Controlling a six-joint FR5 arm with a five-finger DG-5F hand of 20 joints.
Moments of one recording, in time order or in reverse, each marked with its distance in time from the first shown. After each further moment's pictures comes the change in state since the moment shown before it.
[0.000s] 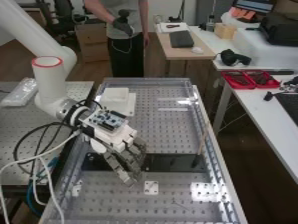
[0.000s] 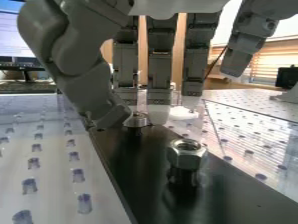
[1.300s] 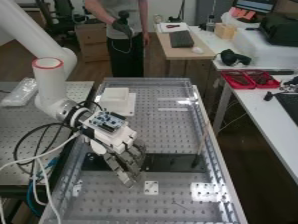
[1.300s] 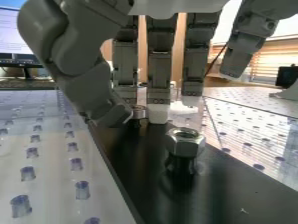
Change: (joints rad) arm -0.001 -0.009 -0.003 0.004 -0.002 -0.001
